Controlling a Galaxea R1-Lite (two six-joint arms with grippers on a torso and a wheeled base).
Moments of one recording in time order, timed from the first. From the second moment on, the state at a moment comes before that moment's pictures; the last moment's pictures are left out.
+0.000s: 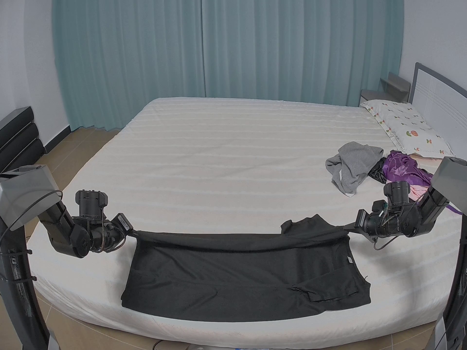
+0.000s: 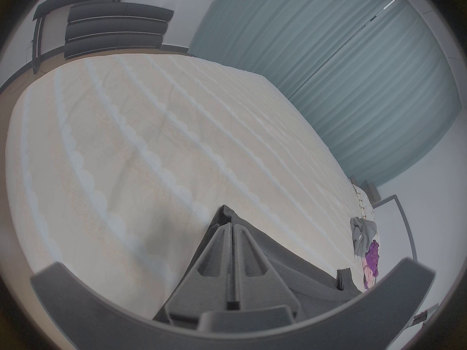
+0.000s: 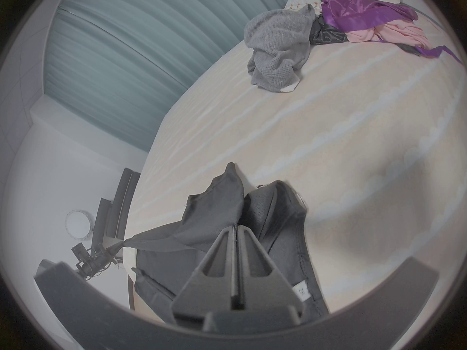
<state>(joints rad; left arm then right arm) 0.01 2.24 -0.79 -0.75 -0.10 -0.74 -0.03 2.28 -0.94 -0.56 0.46 0.50</state>
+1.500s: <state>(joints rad) -0.01 2.20 -0.39 -1.00 -0.14 -0.67 -0.08 2.25 -0.67 -0.66 0.50 0.29</state>
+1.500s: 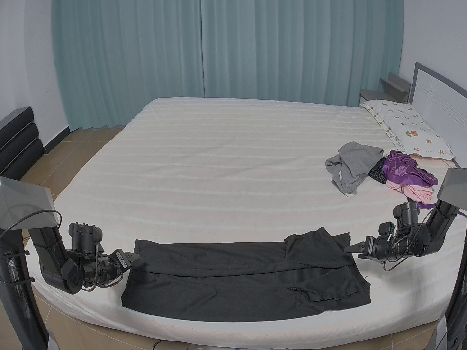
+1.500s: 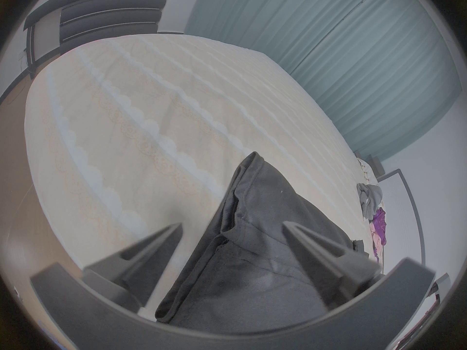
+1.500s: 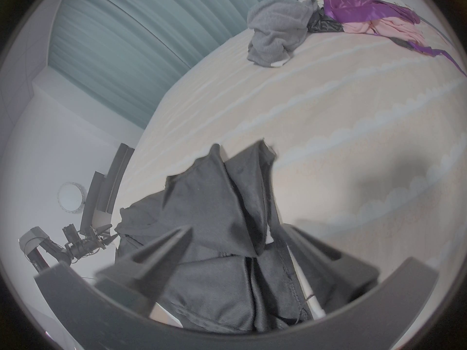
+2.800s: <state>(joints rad) -0.04 2.41 -0.76 -0.98 -0.05 -0.67 -0.07 2.39 -0.89 -0.71 0.43 0.51</state>
